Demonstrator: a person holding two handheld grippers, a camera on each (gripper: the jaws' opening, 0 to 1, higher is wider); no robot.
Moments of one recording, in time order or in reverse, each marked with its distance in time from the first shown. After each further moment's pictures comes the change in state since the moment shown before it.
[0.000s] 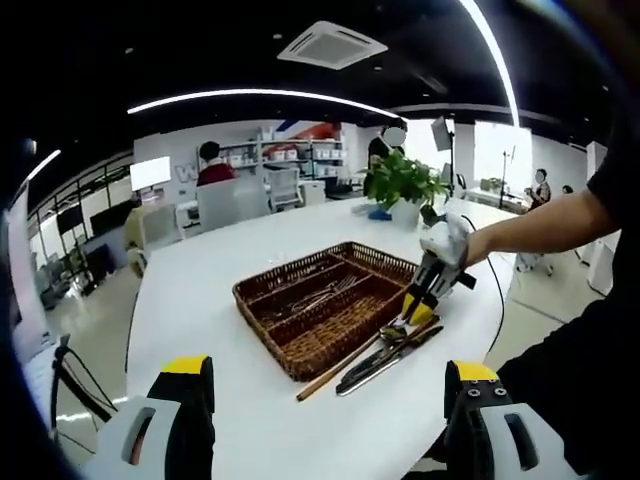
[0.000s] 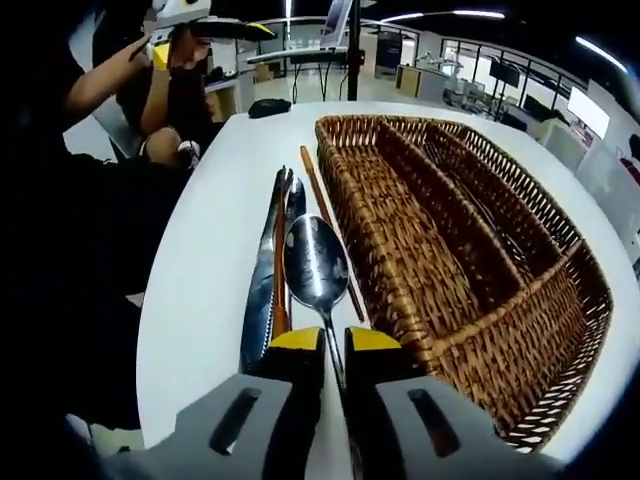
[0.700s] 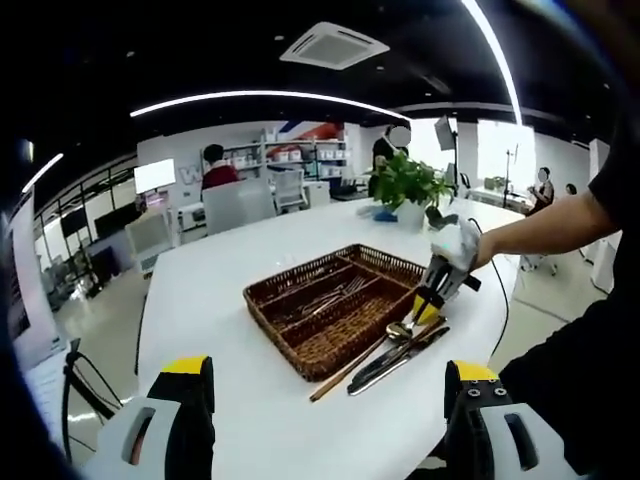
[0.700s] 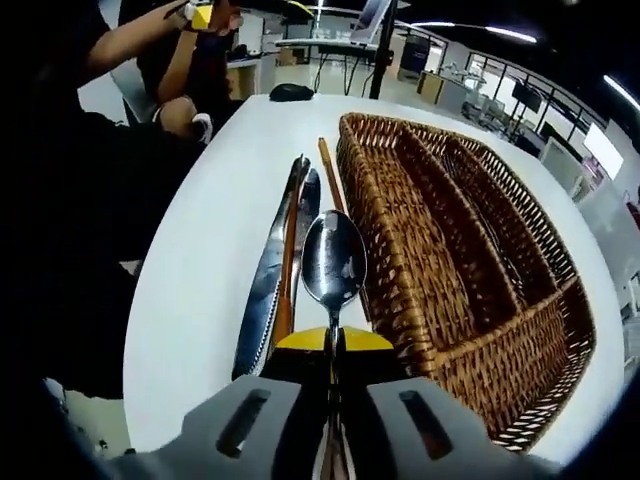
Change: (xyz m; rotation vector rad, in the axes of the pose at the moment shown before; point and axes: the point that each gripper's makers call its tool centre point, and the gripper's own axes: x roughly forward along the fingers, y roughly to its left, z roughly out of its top) left arm -0.012 0.006 0.005 0.003 -0.011 0.027; right arm -0.006 0.003 0.000 -0.161 0.045 -0.019
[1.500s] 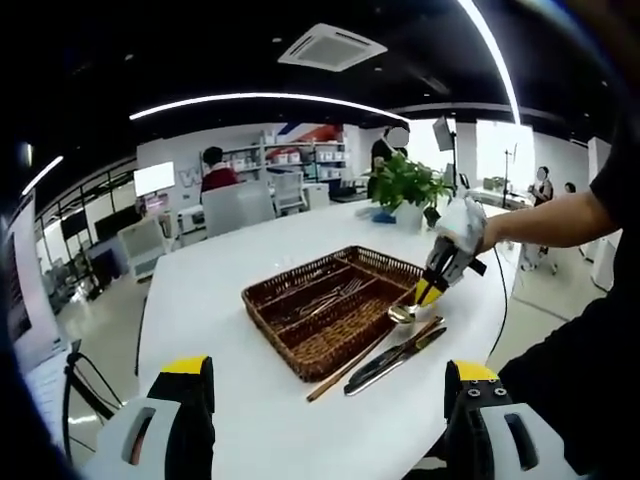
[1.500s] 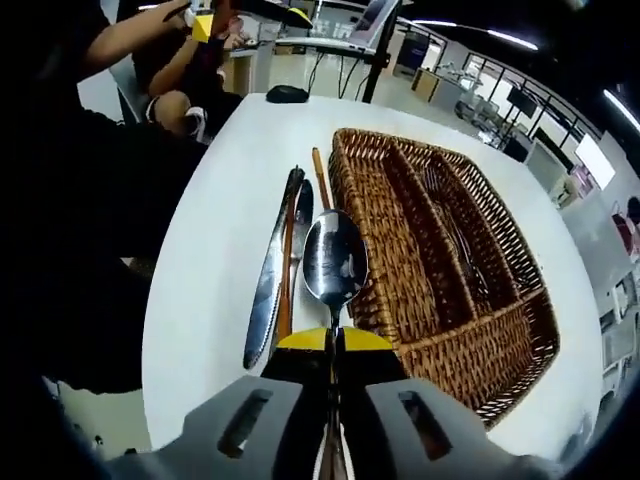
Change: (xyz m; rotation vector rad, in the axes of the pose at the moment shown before) left arm -0.003 -0.004 0.000 0.008 -0.009 0.004; right arm -0.035 -0.004 0.016 -0.022 0.042 -0.065
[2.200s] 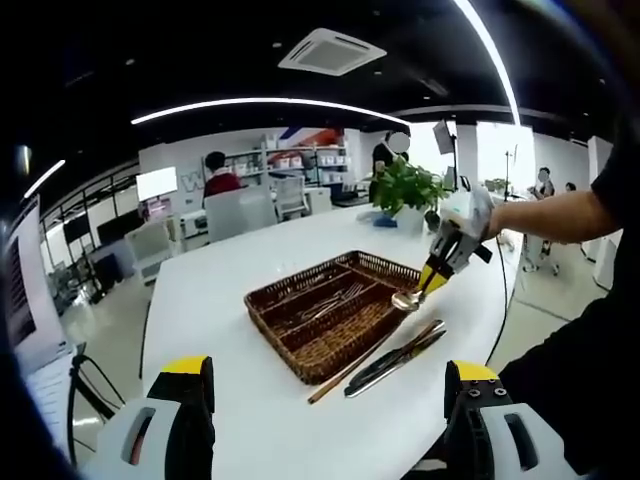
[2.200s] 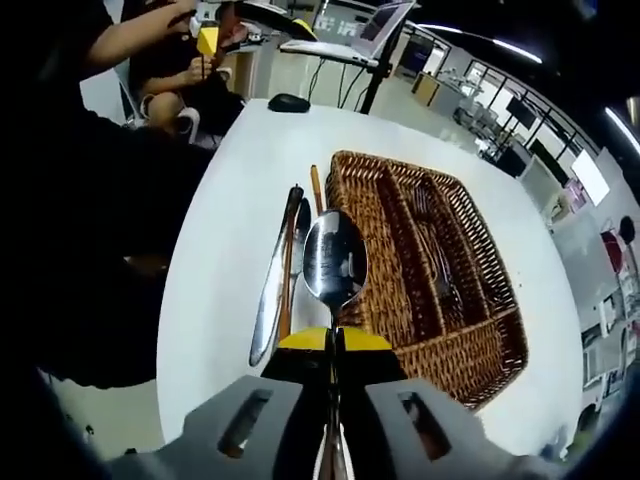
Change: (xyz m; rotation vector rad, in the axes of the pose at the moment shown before) left arm -0.006 0.000 0.004 0.009 -0.016 0.012; right arm -0.031 -0.008 0.025 -0.064 0.020 -0.039
